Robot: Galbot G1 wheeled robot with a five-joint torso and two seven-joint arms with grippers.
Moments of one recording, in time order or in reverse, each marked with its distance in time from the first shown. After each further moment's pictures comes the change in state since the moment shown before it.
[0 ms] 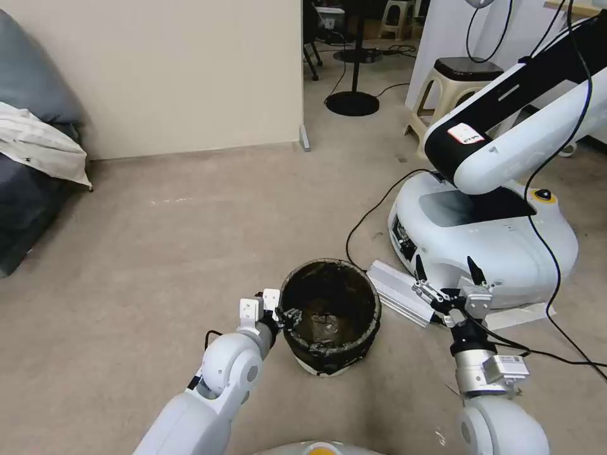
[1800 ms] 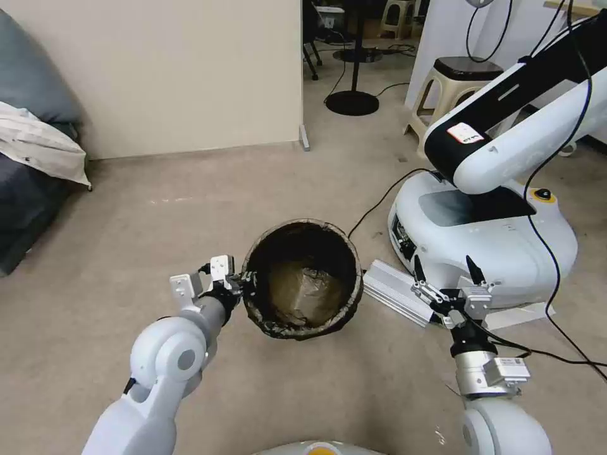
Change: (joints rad) left arm 0.097 0.016 -0.310 -0.311 -0.285 0.003 -0.066; right arm -0.019 -0.019 -0.004 0.021 0.001 0.006 -0.003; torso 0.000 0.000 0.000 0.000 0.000
